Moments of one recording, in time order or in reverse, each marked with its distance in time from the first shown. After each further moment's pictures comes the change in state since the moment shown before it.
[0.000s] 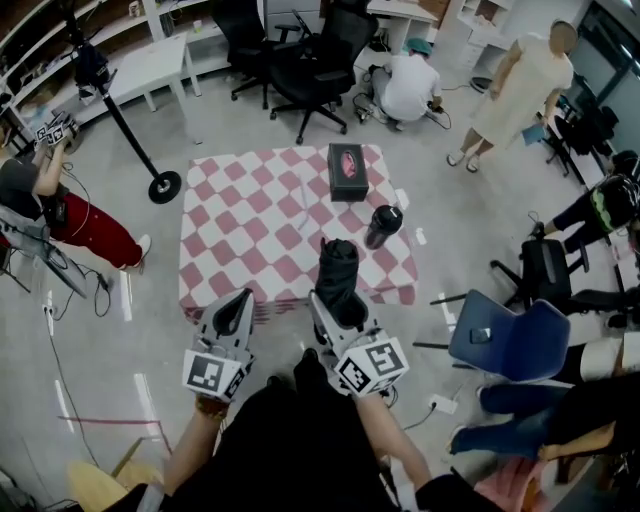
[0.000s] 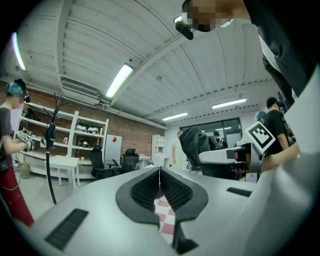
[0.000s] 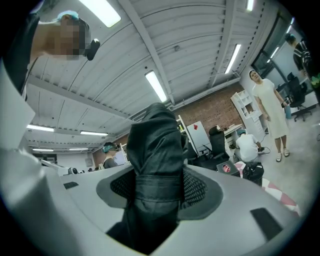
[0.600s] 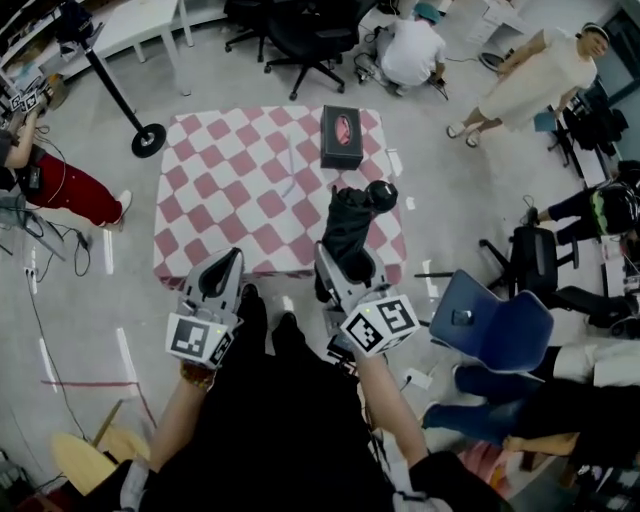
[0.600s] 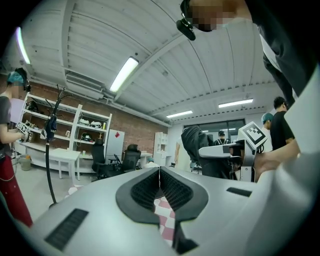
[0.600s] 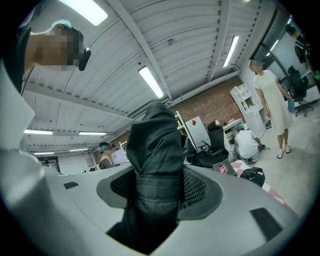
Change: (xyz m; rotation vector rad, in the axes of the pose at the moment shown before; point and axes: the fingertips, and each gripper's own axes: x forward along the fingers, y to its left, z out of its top) left arm 0.066 0.020 -0.022 -0.046 0.022 0.030; right arm 0.044 -0.081 0.017 0.041 0.035 0.013
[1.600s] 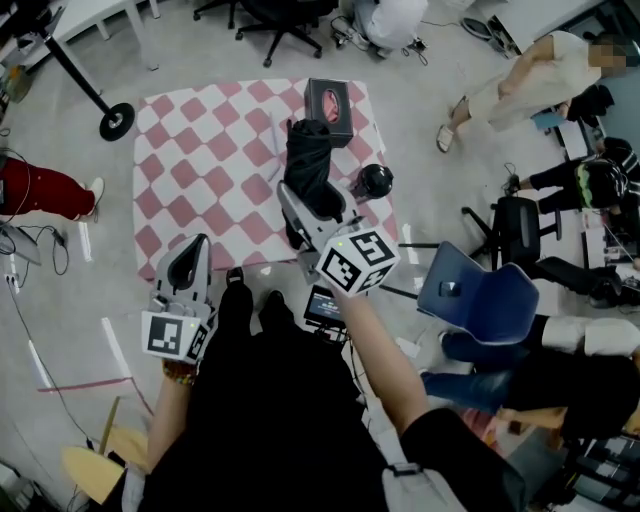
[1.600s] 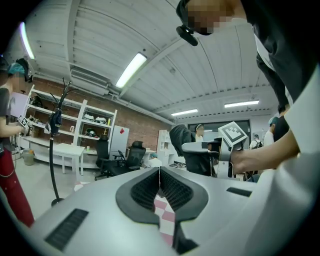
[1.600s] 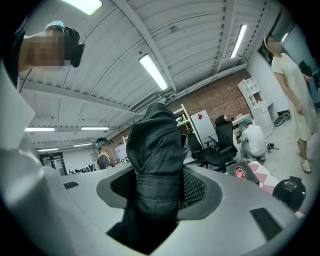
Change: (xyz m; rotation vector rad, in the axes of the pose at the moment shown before) left arm 0.018 0.087 -0.025 -0.055 0.042 0.023; right arm 0.144 -0.015 -0.011 -0.015 0.080 0.046
